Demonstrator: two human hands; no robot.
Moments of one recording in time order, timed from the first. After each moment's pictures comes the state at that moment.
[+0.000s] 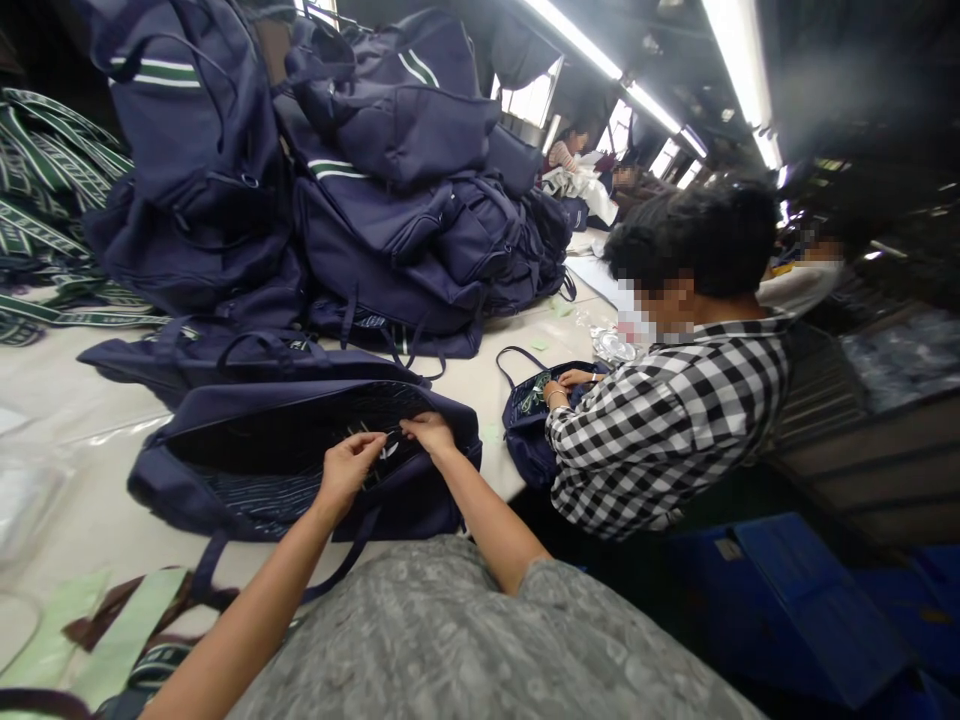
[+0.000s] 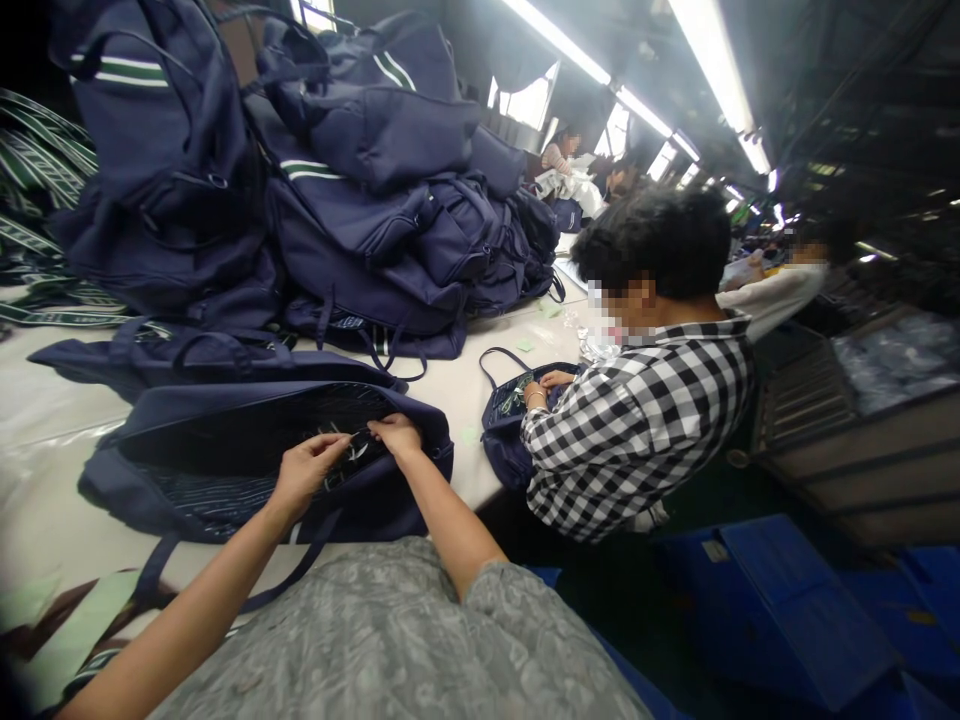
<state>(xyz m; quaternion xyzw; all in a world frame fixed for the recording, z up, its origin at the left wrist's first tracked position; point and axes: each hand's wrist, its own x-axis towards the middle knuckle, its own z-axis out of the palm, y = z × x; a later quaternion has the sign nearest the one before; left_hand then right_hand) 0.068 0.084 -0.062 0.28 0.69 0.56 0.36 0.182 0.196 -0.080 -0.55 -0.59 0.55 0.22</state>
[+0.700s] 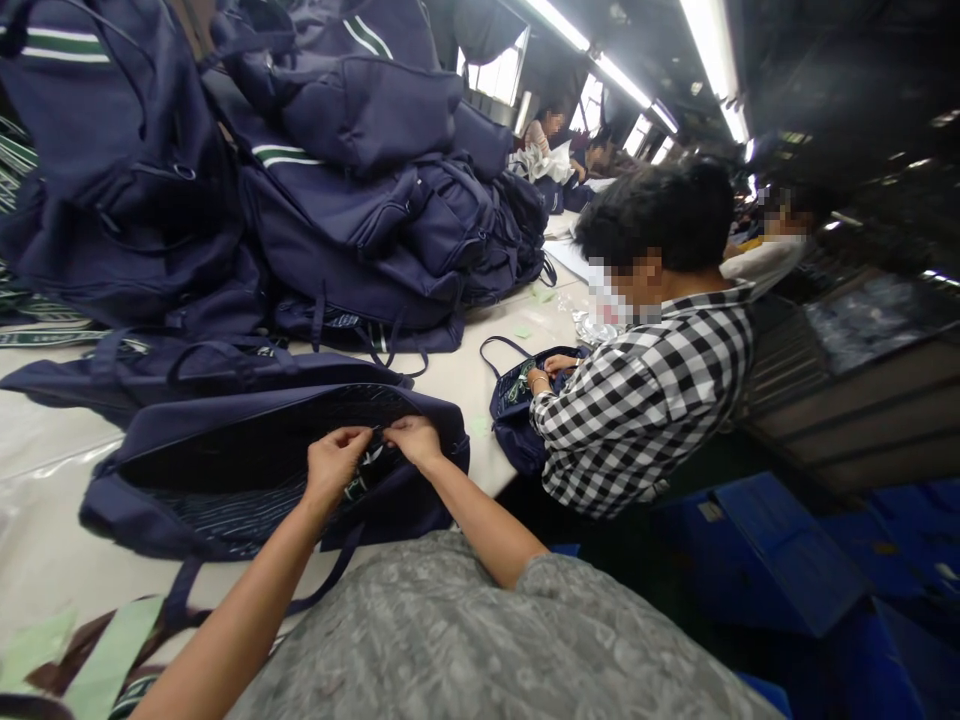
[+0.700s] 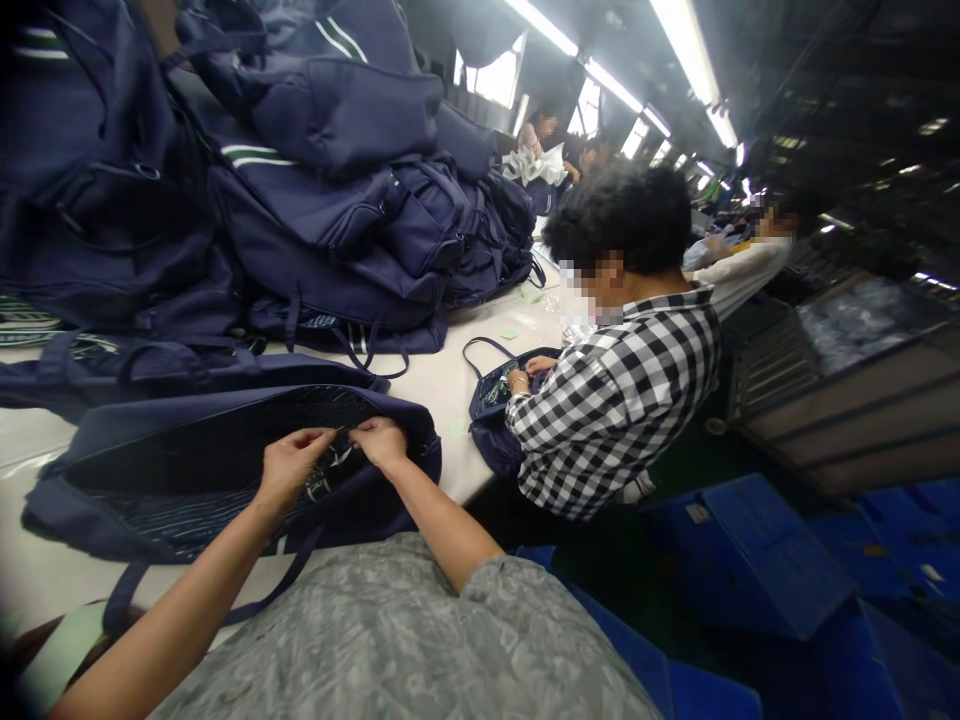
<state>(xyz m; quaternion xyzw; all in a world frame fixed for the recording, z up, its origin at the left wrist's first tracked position) 0.064 0.104 -0.058 0.32 0.74 0.49 0.32 0.182 0.181 -0.087 -0.54 -0.57 0.56 0.26</state>
